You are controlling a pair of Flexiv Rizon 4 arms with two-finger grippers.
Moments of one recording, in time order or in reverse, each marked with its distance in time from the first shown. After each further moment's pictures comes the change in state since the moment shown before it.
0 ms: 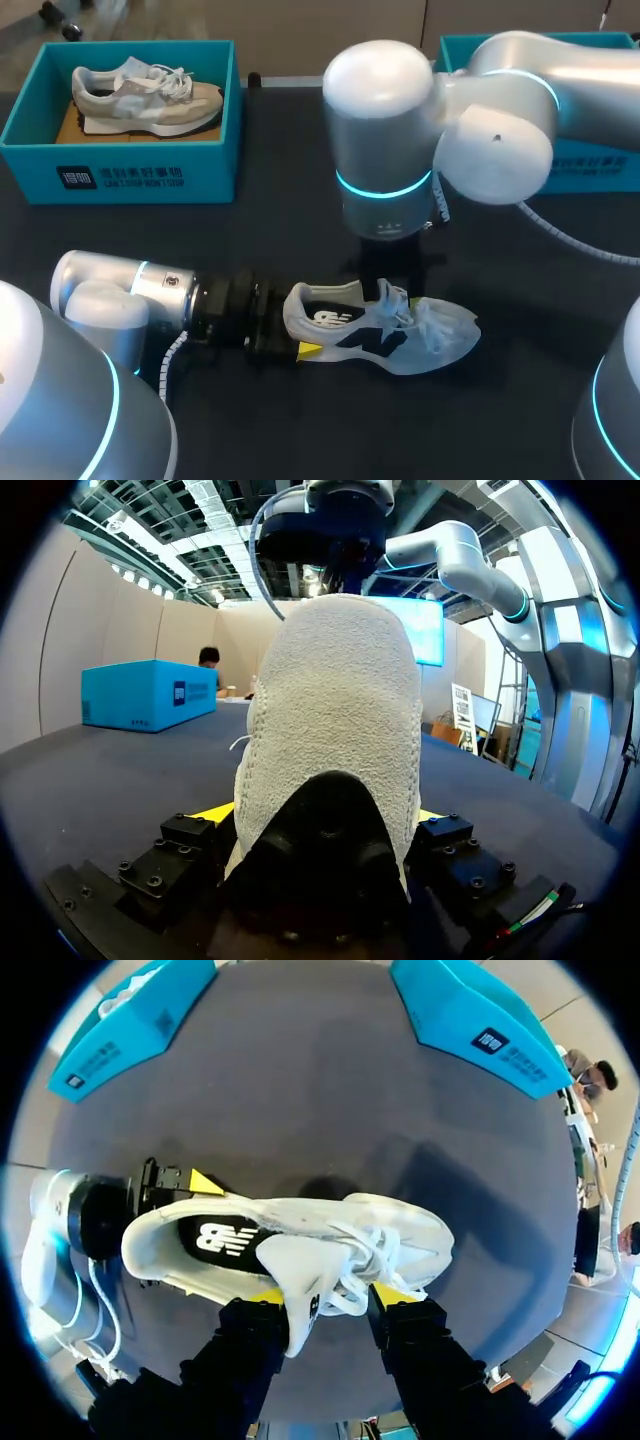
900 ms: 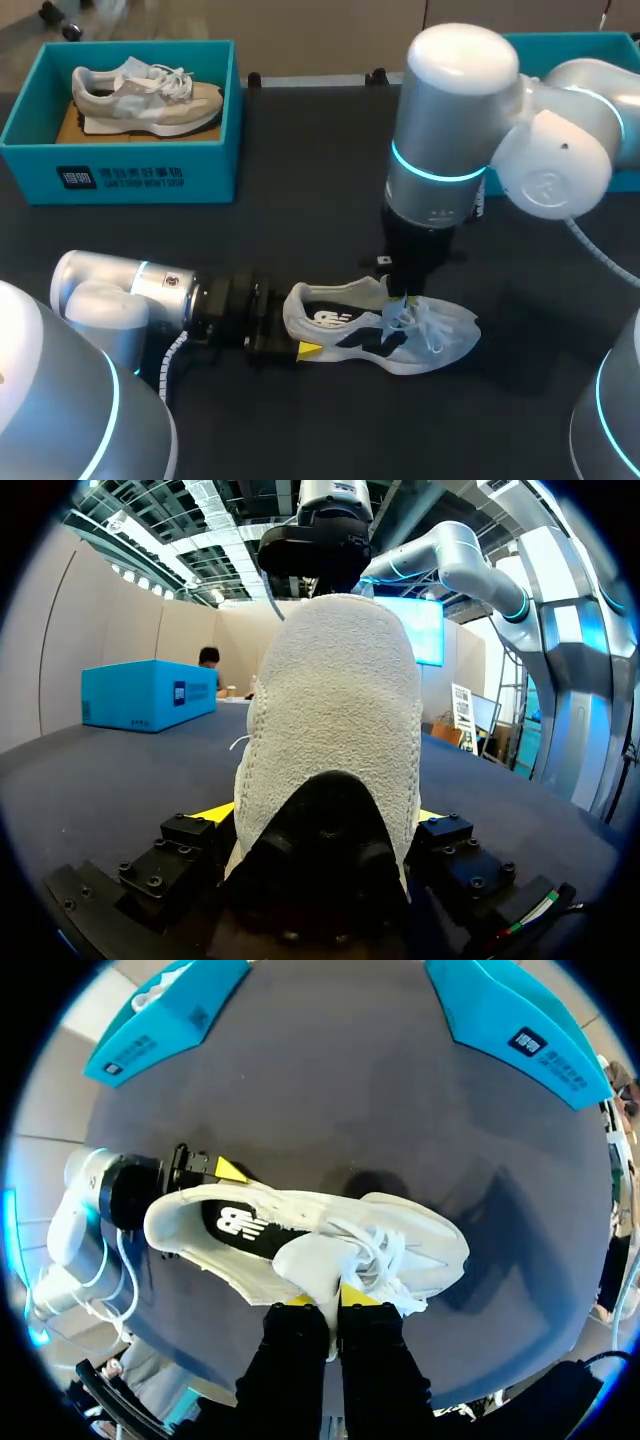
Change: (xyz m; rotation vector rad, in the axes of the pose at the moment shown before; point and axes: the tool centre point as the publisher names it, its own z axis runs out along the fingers) left arm 0.000 0.000 0.000 0.000 0.000 0.000; right arm -0.013 0.000 -0.002 0.026 0.193 -0.112
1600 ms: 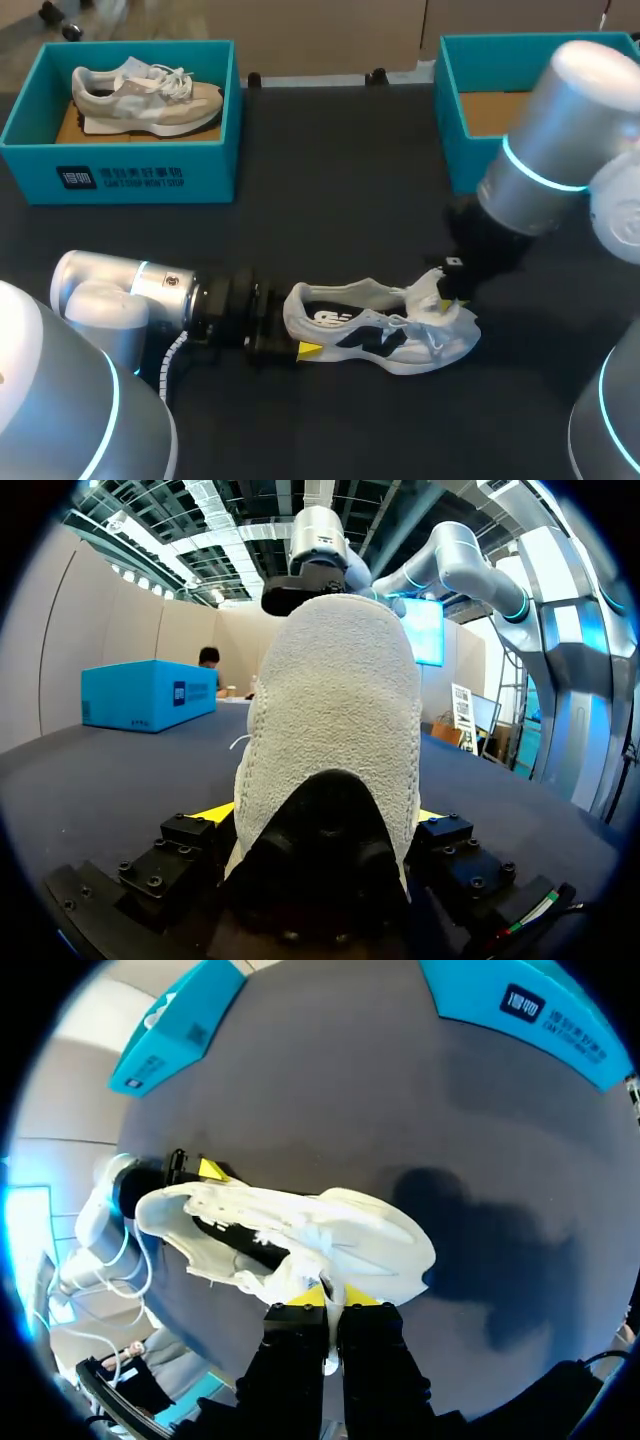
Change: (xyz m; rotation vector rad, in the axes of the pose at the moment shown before) left arm 0.000 0.000 0.000 0.000 0.000 0.000; right arm -0.064 -0.004 0.013 0.002 0.227 -0.002
